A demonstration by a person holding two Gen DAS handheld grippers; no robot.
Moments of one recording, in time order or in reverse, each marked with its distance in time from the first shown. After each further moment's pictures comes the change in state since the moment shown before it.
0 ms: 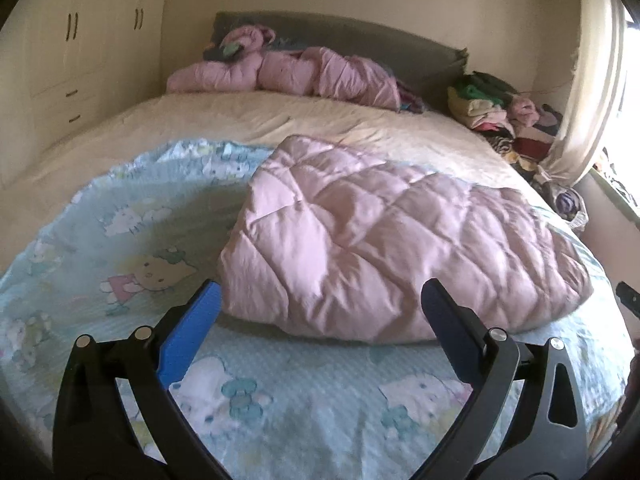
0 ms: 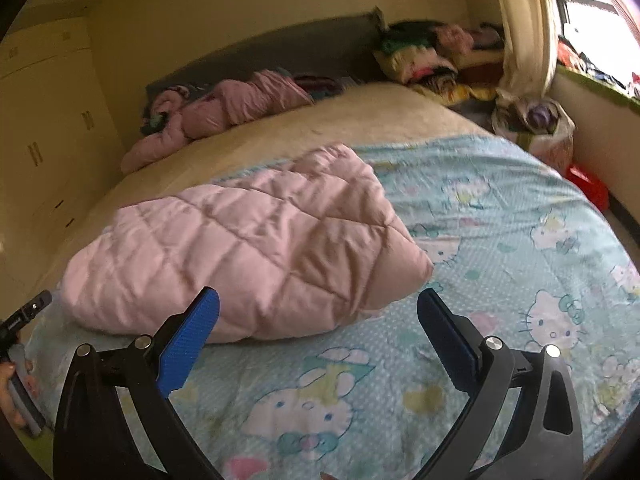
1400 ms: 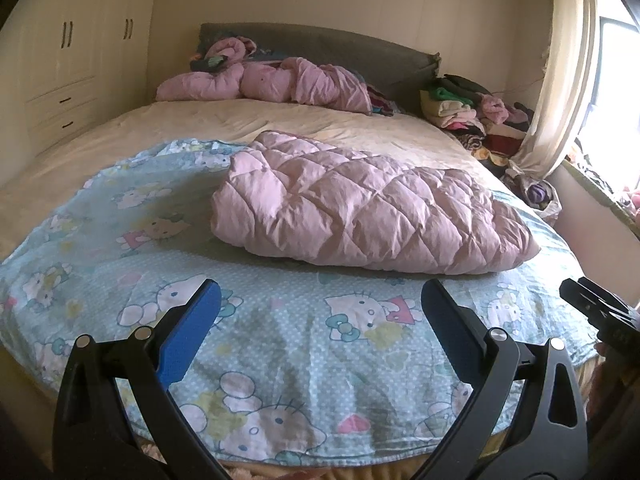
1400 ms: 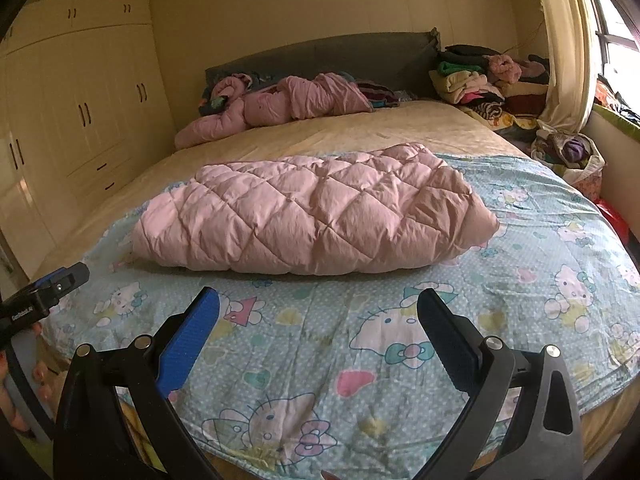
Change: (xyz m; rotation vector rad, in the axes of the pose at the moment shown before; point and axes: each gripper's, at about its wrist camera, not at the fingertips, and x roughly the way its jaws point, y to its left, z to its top) left arm -0.089 -0.032 -0.061 0.021 -0.021 -0.056; right arm -0.066 0.093 -0.062 -0.123 0.000 0.099
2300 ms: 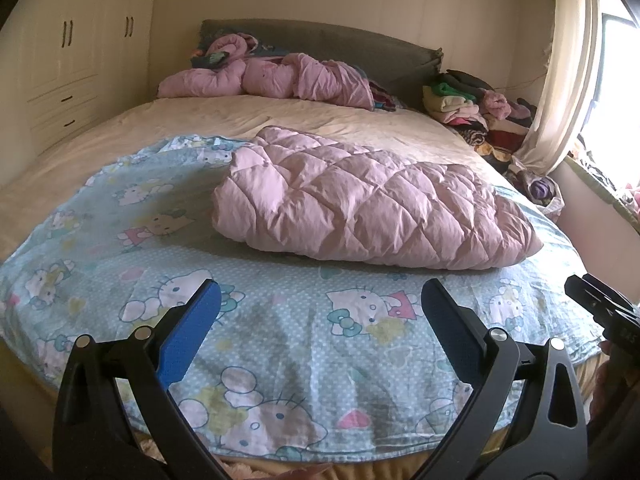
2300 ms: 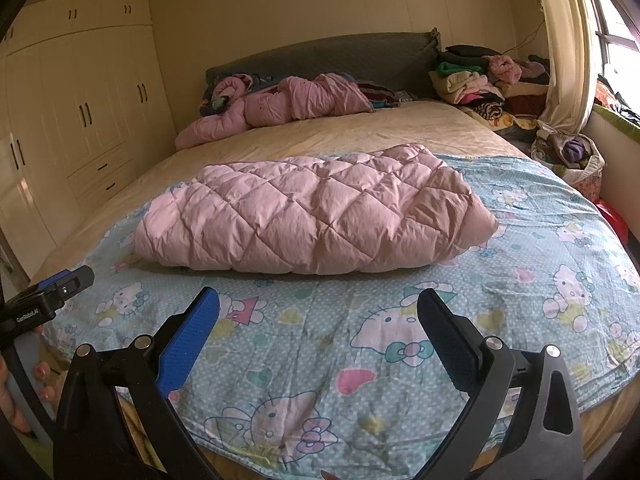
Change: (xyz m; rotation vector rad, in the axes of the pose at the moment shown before) left arm 0.002 -0.001 -0.003 0.003 0.012 0.002; right arm -0.003 0.002 0.000 -0.001 0.004 0.002
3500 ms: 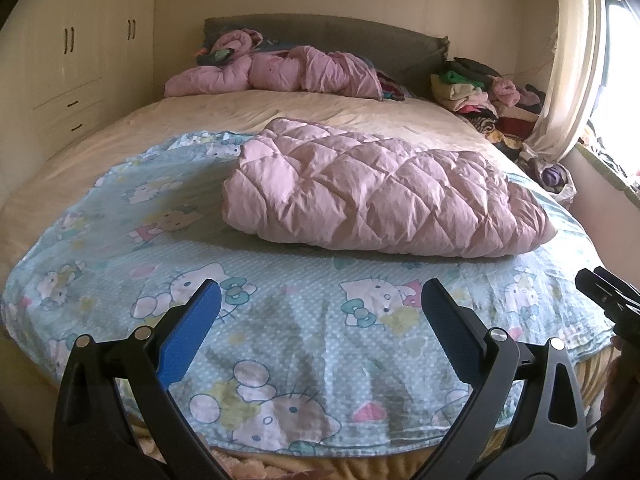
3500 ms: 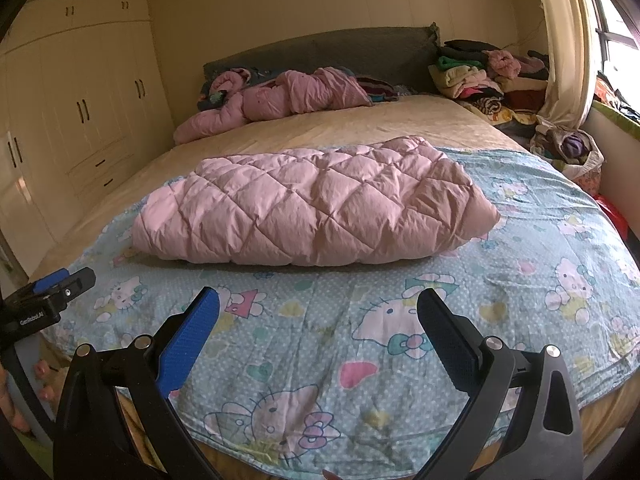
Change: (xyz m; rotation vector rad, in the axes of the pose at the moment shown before) left arm -0.001 0.008 -0.007 0.019 0.032 0.056; right arm 0.006 0.003 -0.008 0.010 0.022 -0.003
